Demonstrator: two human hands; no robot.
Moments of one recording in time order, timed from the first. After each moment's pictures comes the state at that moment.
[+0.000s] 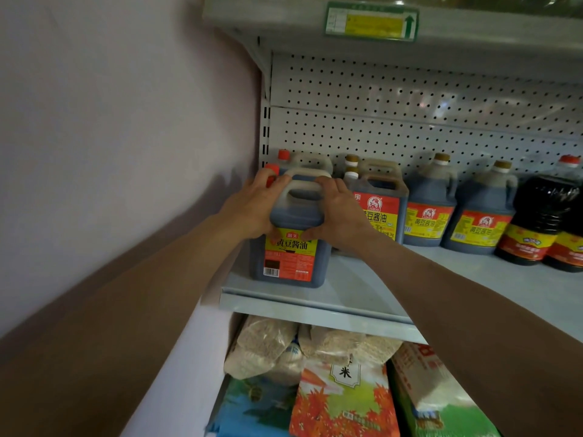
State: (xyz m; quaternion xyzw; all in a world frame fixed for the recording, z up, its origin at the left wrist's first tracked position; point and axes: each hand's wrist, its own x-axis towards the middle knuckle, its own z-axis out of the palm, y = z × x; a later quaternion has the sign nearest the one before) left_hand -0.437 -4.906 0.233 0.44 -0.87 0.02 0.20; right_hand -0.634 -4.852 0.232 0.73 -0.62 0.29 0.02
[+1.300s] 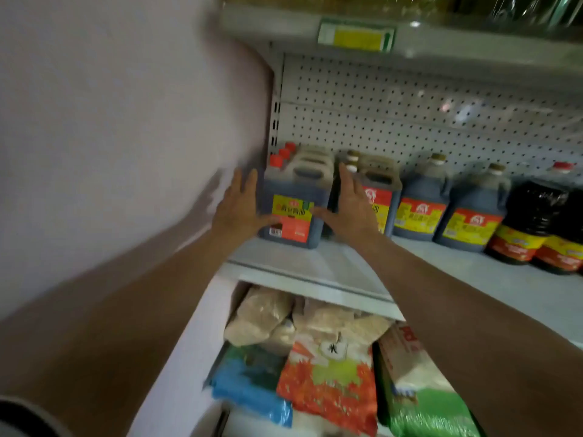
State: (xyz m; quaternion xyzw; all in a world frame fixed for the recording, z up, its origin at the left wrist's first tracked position) left_hand -0.430 -4.850 0.190 0.57 -0.74 -0.07 0.34; right_hand -0.656 -4.809 0.222 0.68 -0.64 0.35 0.00
